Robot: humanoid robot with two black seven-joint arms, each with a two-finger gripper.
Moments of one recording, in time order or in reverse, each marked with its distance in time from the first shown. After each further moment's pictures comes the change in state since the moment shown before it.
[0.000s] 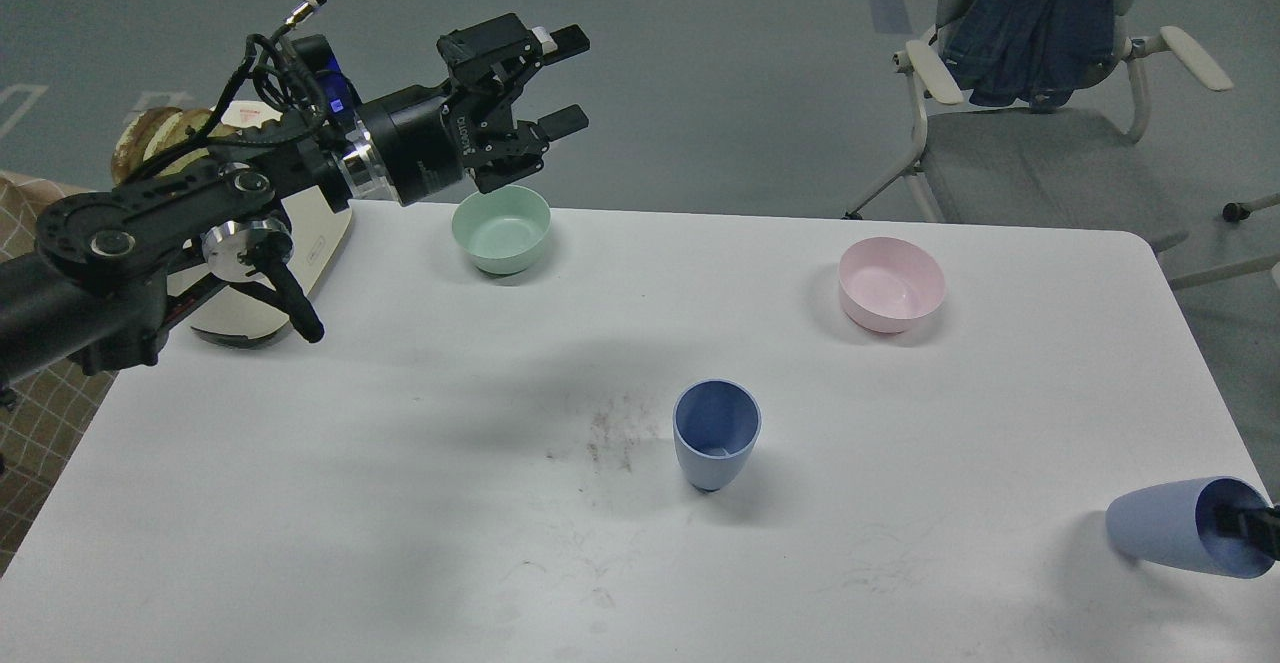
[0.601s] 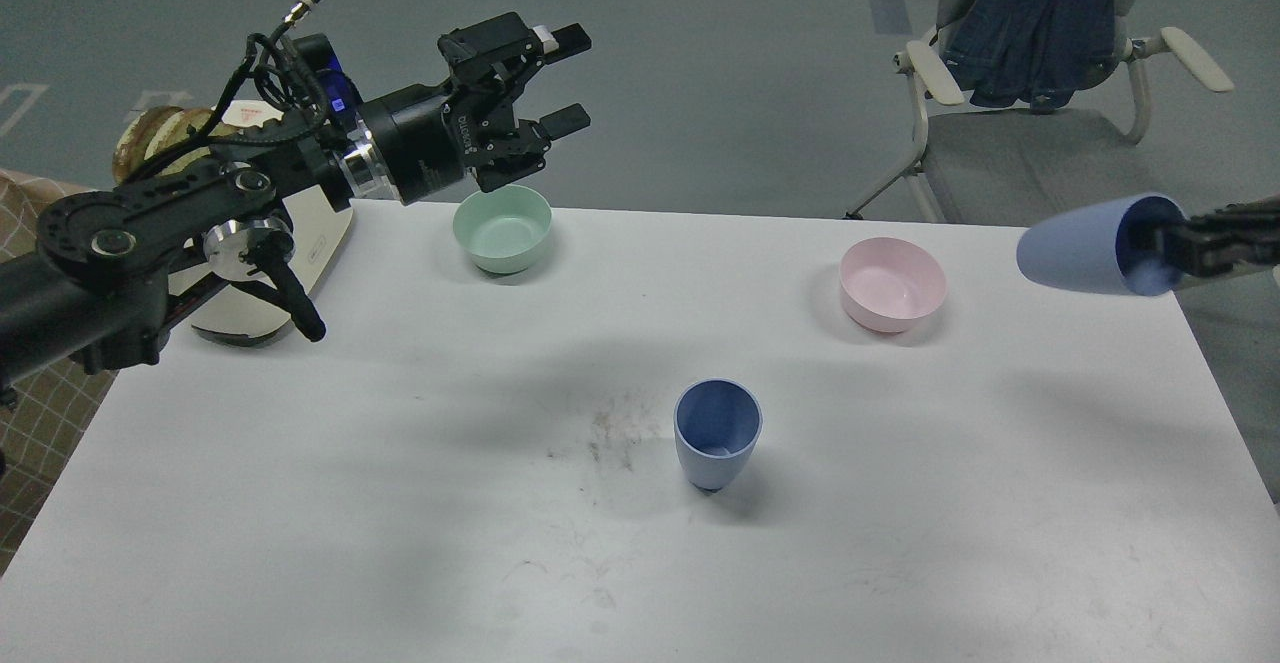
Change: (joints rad) left arm 0.000 -0.001 -0.001 0.001 0.000 0.000 0.000; right arm 0.569 0.335 0.060 -0.144 -0.053 0.229 0.000
